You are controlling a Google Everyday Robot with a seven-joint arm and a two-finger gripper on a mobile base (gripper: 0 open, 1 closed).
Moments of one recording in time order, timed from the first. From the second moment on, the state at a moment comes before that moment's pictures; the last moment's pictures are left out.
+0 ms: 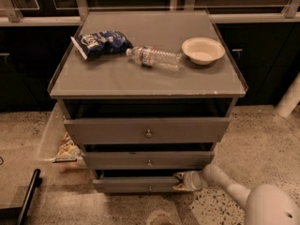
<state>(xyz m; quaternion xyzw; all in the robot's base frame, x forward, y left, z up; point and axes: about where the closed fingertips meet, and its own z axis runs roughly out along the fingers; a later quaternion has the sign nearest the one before) 0.590 -0.175 0.156 -0.68 0.64 0.11 0.33</state>
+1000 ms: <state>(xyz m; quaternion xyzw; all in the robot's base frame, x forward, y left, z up) 0.590 -0.173 0.160 -0.68 0.64 0.12 0.33</state>
